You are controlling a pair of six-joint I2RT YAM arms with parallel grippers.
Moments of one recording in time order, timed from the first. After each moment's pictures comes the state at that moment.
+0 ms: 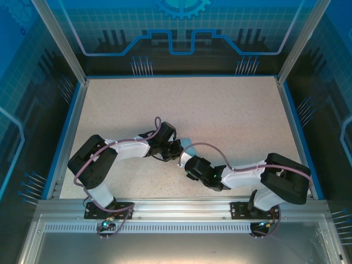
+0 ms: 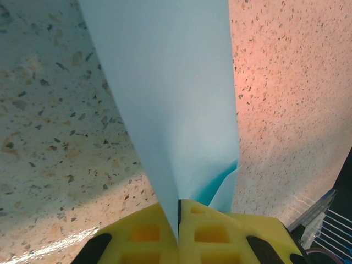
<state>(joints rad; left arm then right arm) -0.66 1.70 0.86 -0.13 0.40 -1.05 1.10 1.48 0.50 0.13 0.50 -0.11</state>
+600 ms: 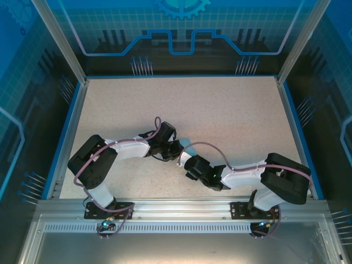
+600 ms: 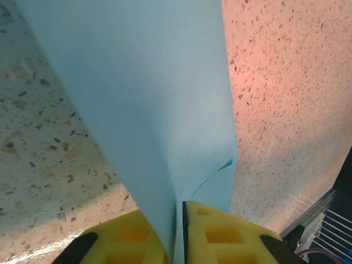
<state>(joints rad) -0.66 1.70 0.86 -0.13 0.39 -1.06 1.10 1.49 0.50 0.13 0.48 -0.09</state>
